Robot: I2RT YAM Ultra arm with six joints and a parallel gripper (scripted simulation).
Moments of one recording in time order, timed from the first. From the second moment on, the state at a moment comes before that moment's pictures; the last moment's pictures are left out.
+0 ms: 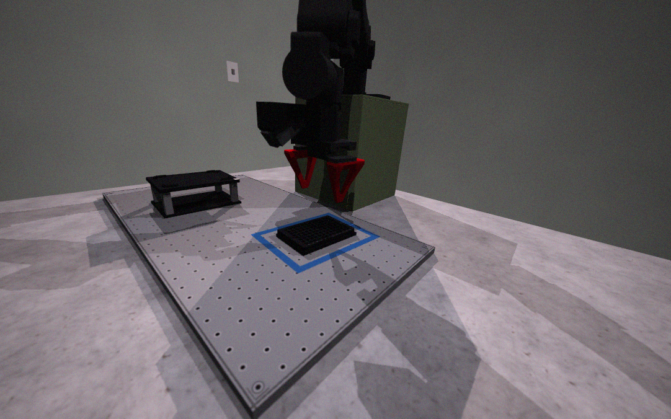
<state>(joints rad) 0.44 2.42 1.10 -0.28 0.00 0.62</state>
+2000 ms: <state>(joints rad) 0.44 2.65 1.19 -0.13 0.00 0.62</state>
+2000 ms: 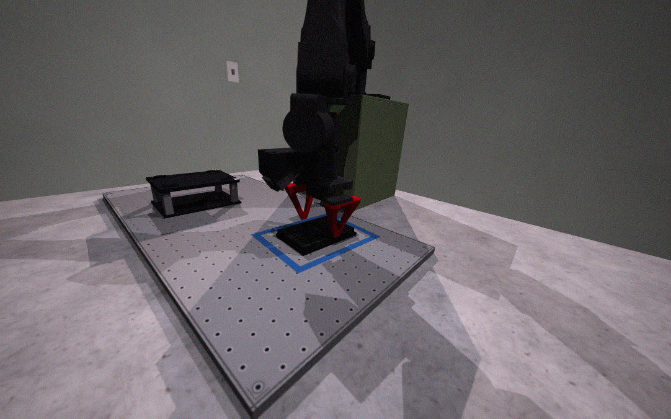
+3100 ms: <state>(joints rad) 0.44 2.70 1.21 -0.10 0.00 0.62</state>
